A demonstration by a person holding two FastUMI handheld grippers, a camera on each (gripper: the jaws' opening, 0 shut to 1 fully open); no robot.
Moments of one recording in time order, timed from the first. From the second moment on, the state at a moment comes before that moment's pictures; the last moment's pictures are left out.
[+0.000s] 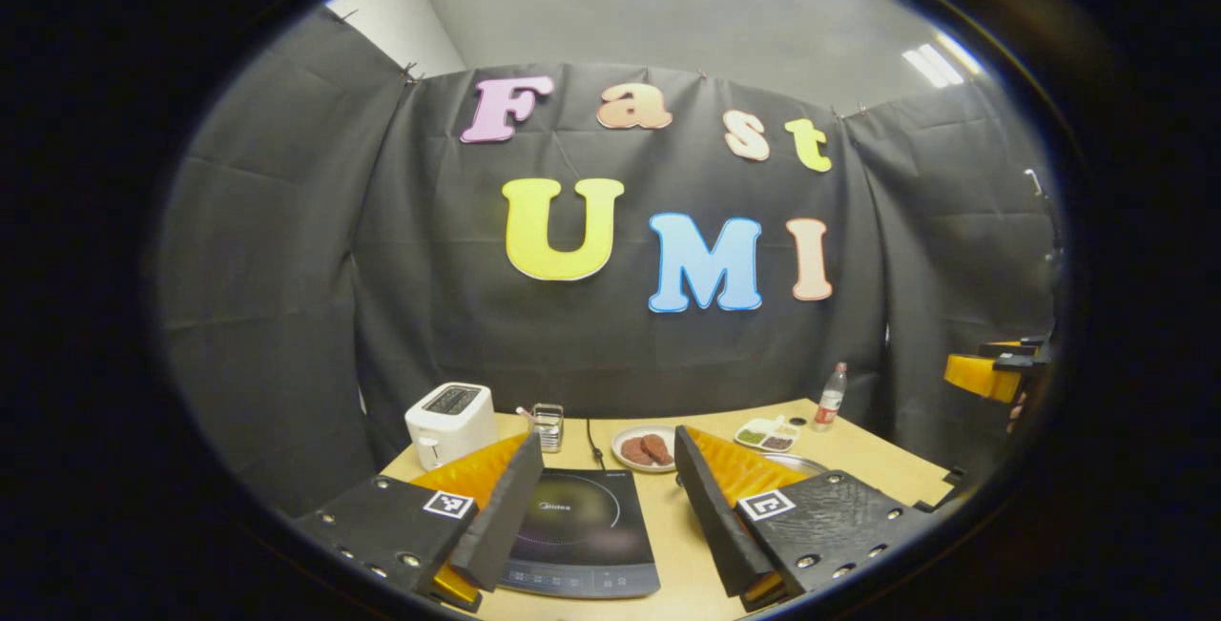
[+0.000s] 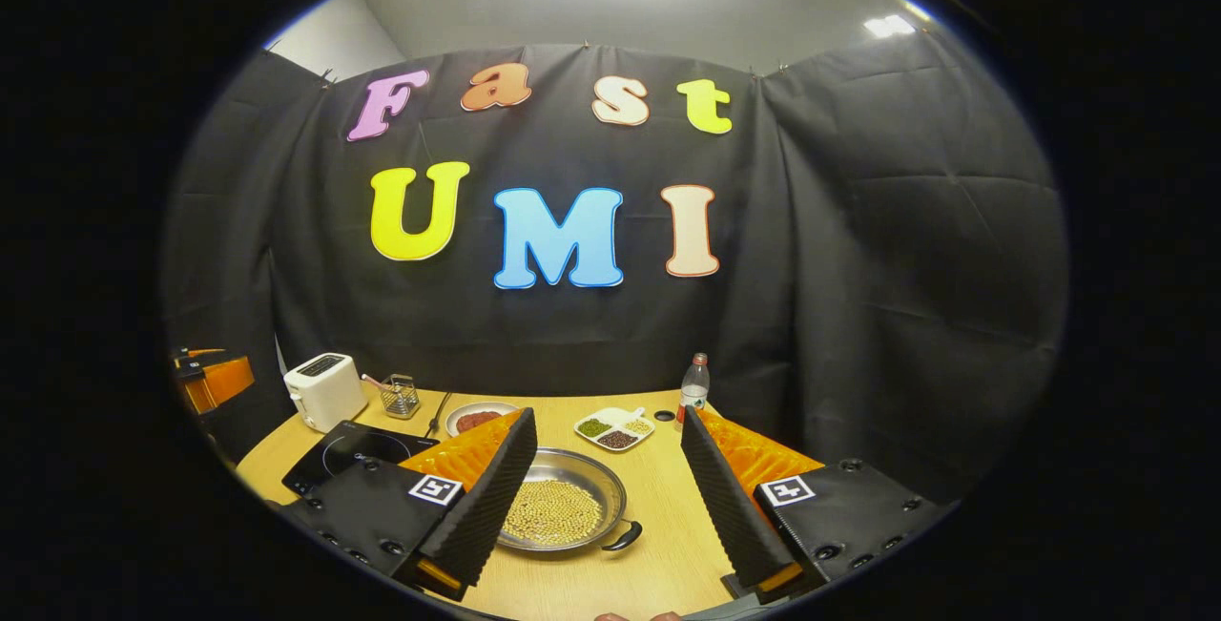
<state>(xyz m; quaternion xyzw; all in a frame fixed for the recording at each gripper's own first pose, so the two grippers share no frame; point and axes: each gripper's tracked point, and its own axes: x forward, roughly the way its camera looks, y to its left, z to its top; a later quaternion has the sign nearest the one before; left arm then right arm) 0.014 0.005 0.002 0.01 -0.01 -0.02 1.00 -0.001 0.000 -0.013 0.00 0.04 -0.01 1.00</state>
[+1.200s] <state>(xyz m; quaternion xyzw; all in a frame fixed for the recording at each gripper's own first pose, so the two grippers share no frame) 0.011 0.027 0.005 0.05 -0.02 0.01 1.00 0.023 0.076 -0.079 -0.02 0.20 0.14 0.97</state>
